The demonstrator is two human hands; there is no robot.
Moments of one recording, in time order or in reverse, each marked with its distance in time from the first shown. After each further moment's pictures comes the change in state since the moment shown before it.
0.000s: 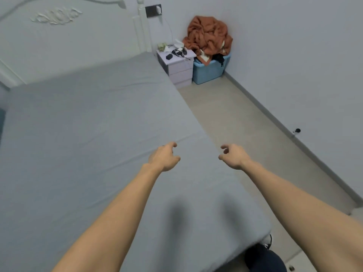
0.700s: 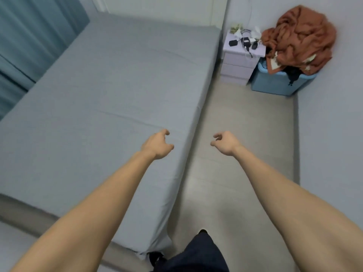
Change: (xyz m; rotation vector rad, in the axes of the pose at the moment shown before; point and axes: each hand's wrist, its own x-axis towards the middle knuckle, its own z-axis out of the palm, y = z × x) left_hand 0.197 0.373 0.101 -0.316 0.294 -0.675; right_hand 0.333 0.145 -0.305 -0.258 -0.422 -0.456
